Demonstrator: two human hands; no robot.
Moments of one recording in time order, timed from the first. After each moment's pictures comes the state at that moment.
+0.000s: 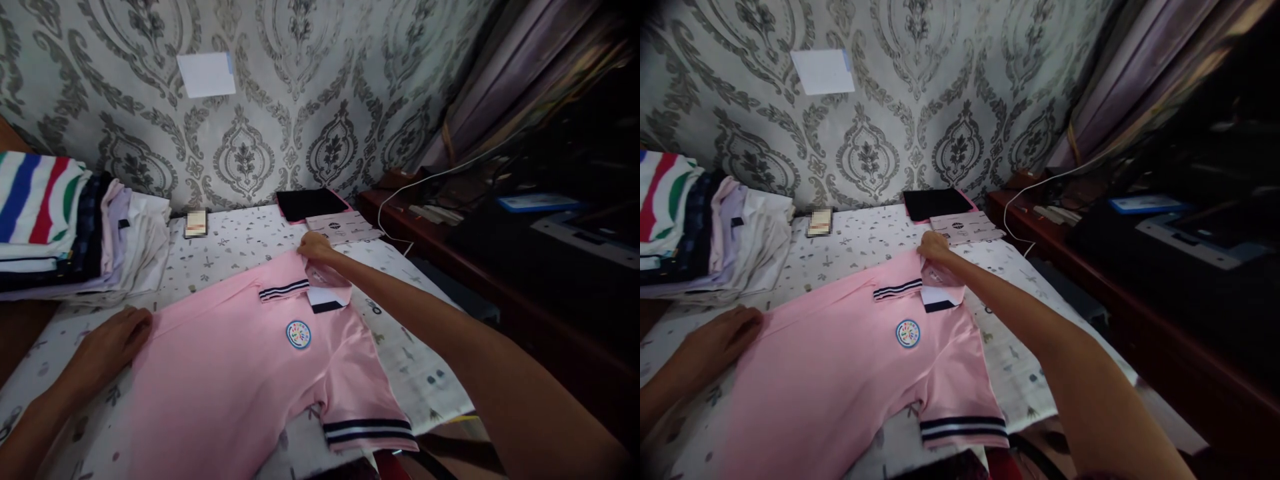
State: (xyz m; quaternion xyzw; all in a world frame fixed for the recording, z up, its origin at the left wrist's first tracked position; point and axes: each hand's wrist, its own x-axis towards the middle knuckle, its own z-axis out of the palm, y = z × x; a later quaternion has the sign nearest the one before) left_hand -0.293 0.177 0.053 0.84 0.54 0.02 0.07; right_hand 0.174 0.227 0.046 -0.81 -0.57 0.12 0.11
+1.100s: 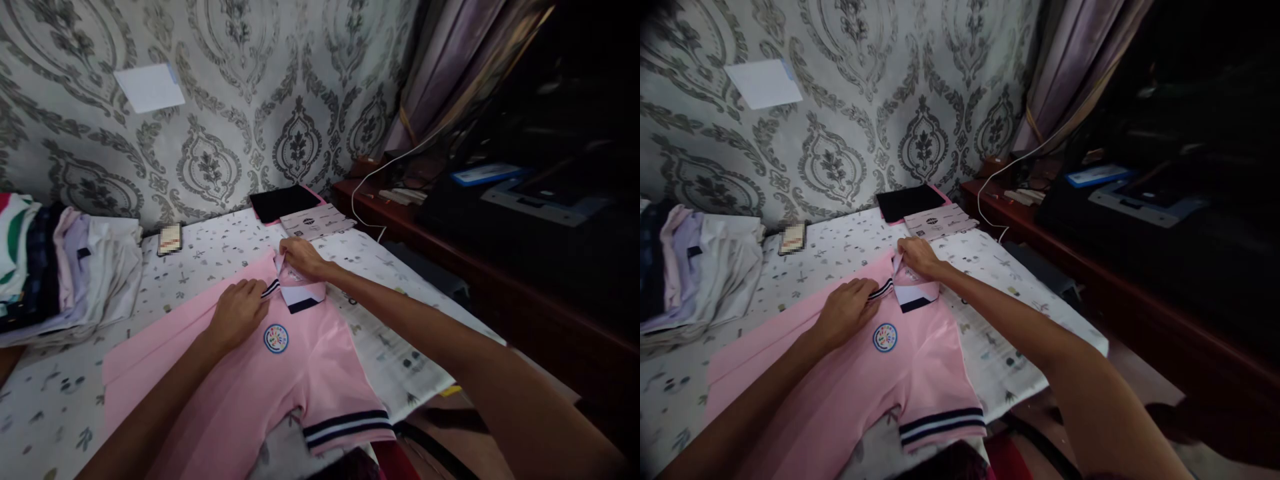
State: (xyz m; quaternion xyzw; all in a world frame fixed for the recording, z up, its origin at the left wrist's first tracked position) left_hand -0.032 0.148 0.062 0.95 0.29 0.03 -0.03; right_hand 0.200 0.173 0.034 -0.68 -0.70 0.04 0.21
